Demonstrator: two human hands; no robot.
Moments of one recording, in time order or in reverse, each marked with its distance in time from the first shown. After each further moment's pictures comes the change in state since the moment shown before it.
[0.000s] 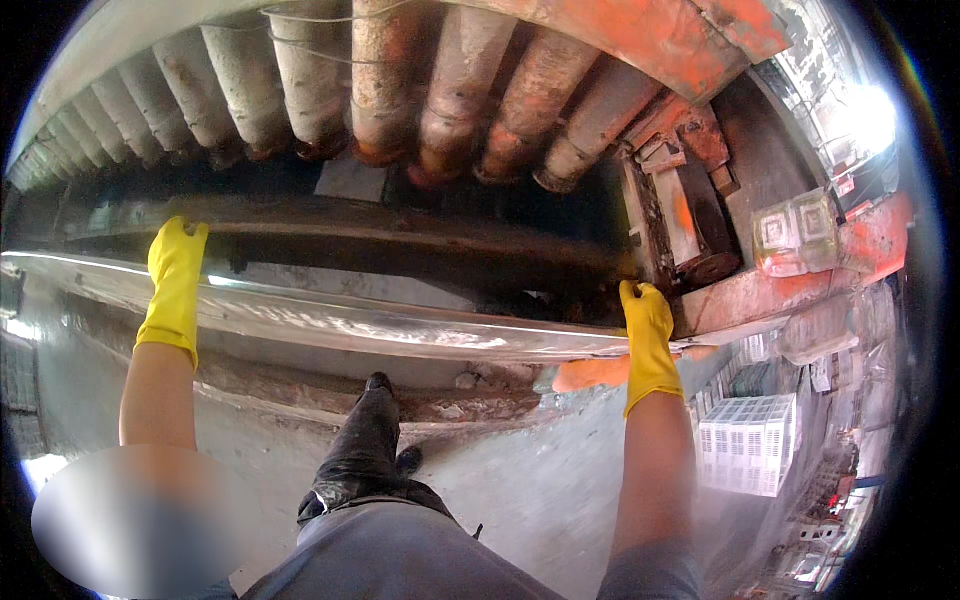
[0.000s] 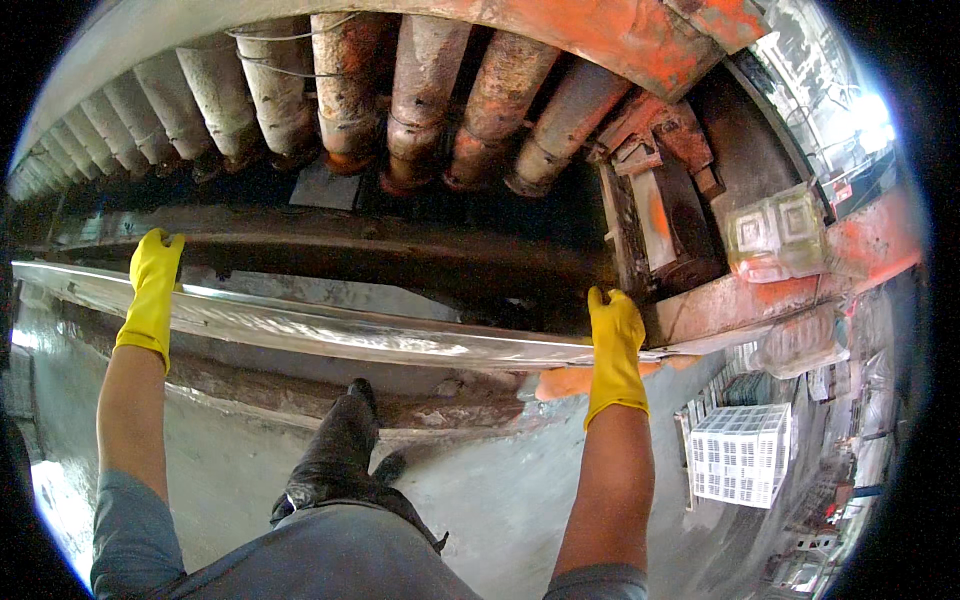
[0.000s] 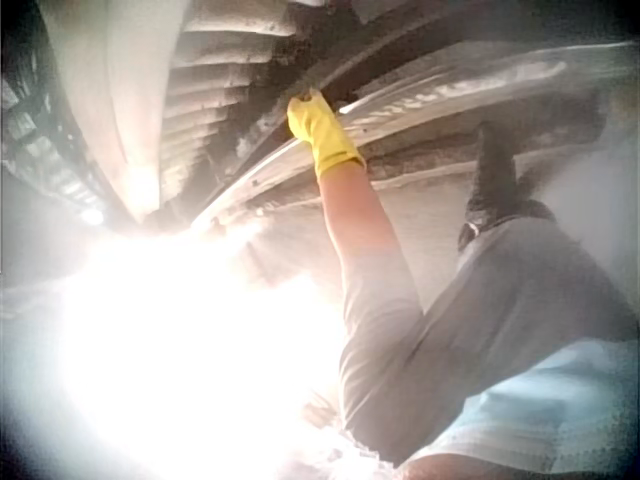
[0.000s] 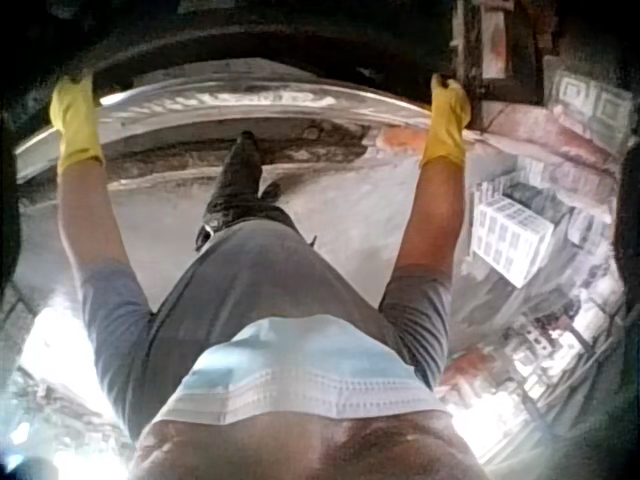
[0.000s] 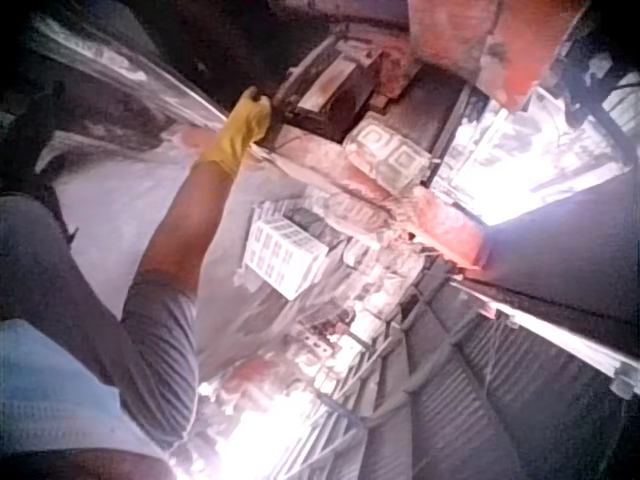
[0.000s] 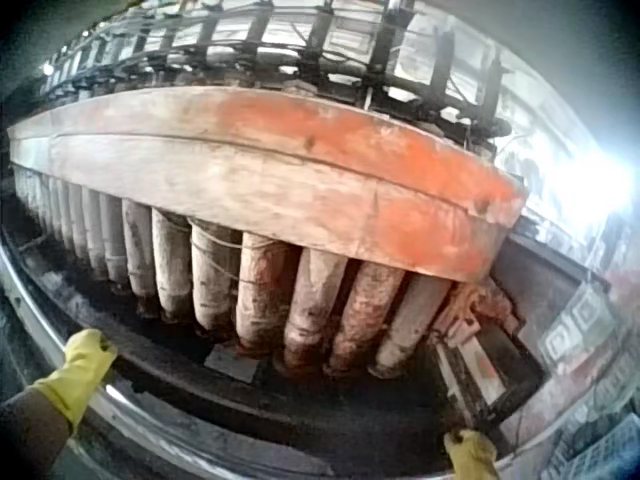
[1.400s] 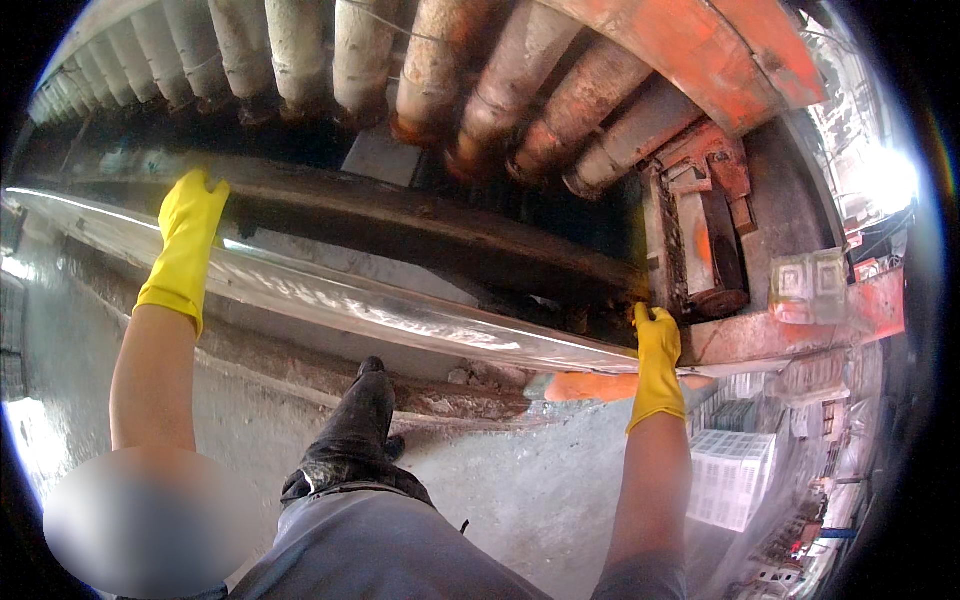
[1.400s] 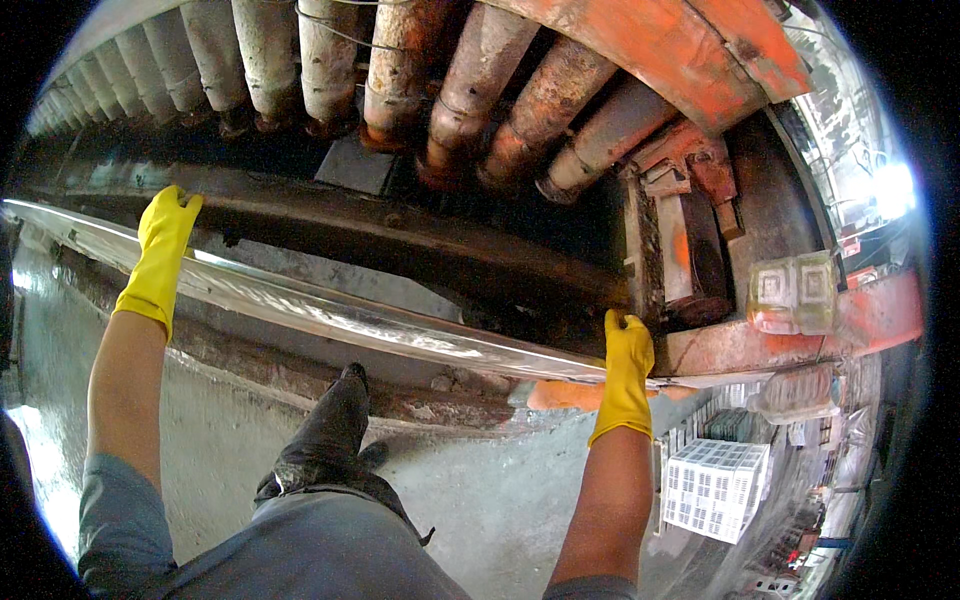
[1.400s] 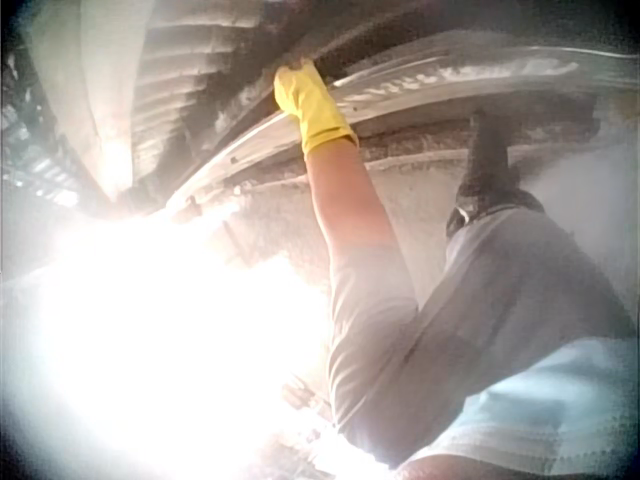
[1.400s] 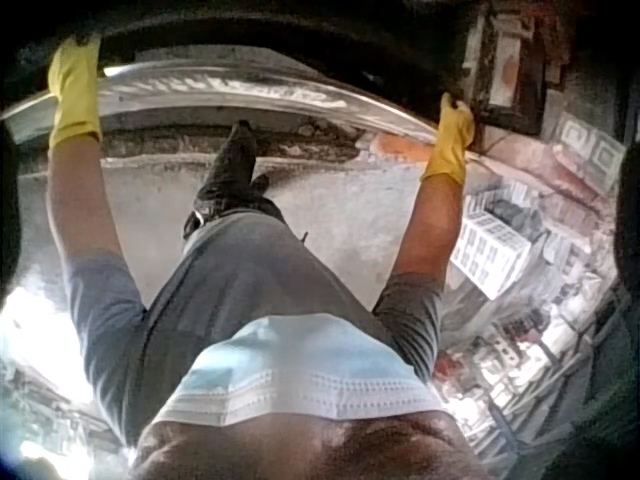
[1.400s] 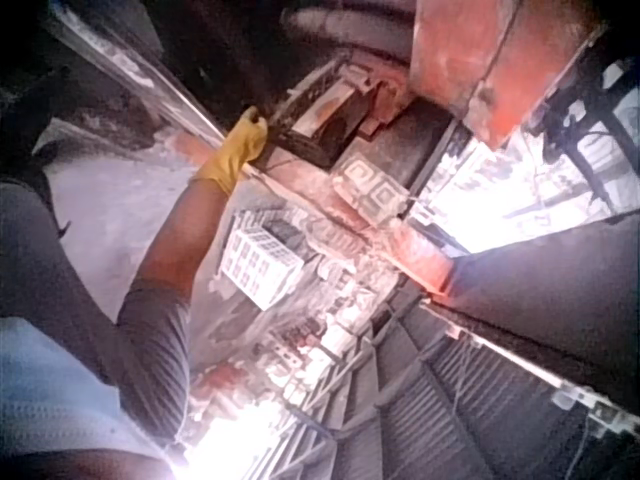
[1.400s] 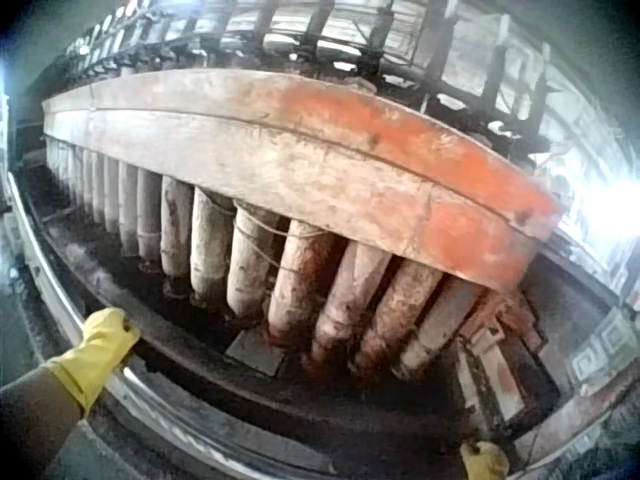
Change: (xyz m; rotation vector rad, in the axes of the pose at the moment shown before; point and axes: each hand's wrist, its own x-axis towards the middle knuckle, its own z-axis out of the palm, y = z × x) left_hand 0.001 -0.004 0.005 -0.015 0.030 0.003; right_hand 0.019 0.018 0.016 0.040 -0.012 -0.004
